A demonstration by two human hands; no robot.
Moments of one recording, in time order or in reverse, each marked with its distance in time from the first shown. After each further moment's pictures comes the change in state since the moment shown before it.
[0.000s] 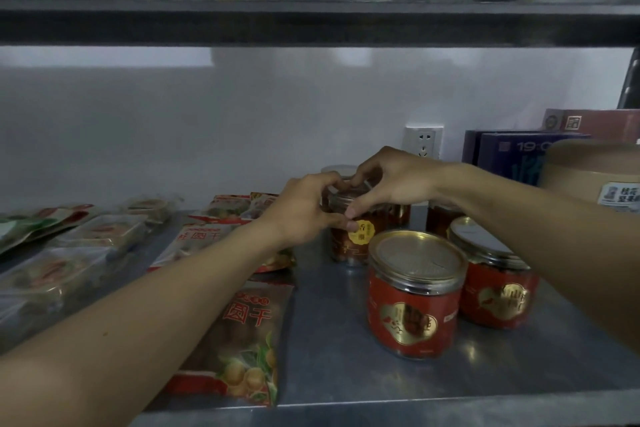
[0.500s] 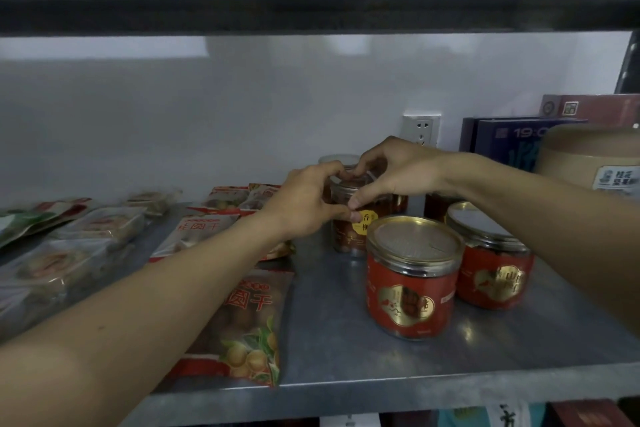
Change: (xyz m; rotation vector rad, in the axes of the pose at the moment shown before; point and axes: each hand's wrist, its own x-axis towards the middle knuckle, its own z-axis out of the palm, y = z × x) left_hand -0.009 0.011 0.002 0.049 0.009 0.002; right_hand -0.011 0.003 0.001 0.025 0.018 0.025
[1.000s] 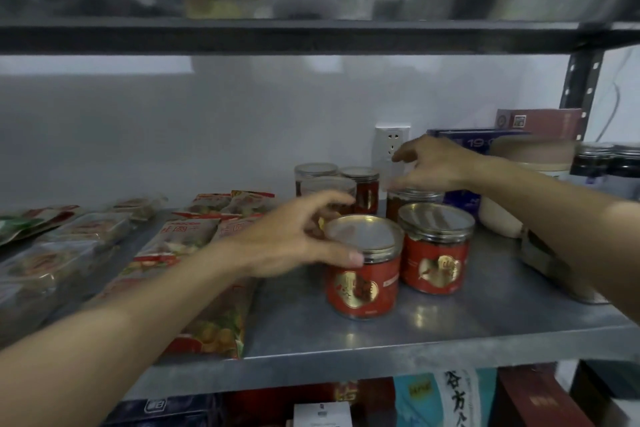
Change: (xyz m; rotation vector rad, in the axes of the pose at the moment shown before) left_hand -0.054 0.057 -0.002 -0.225 -0.312 -0.043; right_hand -0.056 0.043 -0.046 -0.199 0.139 0.211
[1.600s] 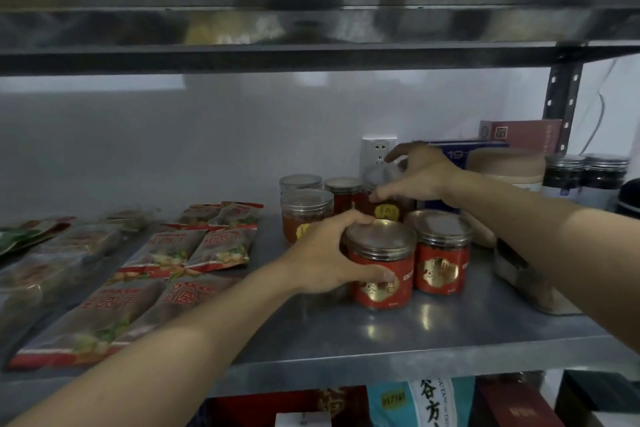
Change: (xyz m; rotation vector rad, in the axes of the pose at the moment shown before) left_hand 0.046 0.016 0.061 -0.062 0.097 0.022; right_hand -0.002 0.020 -0.006 0.195 0.154 0.055
